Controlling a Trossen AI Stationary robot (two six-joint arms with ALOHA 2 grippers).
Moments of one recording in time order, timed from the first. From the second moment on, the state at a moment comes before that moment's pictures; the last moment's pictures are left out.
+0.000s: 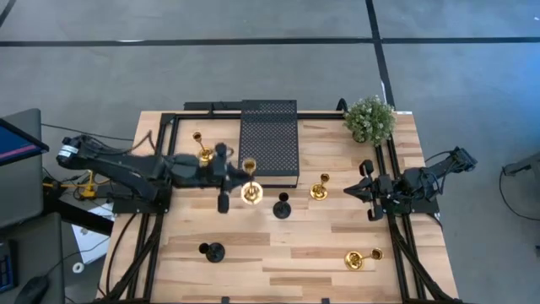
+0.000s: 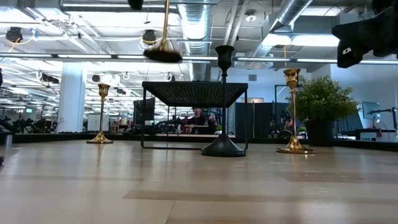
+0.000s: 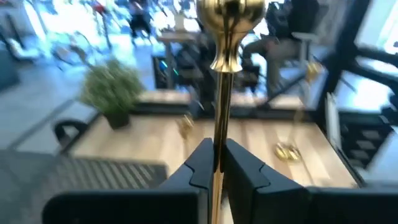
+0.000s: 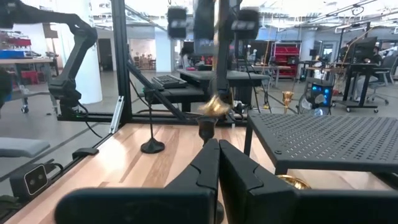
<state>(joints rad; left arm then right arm) -0.22 0.91 0.86 0.07 -0.31 0.00 0.46 0.01 0.03 0.08 0.40 -0.05</state>
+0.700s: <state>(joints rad) 0.51 1.03 0.92 0.25 0.14 -0.03 0.46 0.01 0.03 0.07 0.41 -0.05</state>
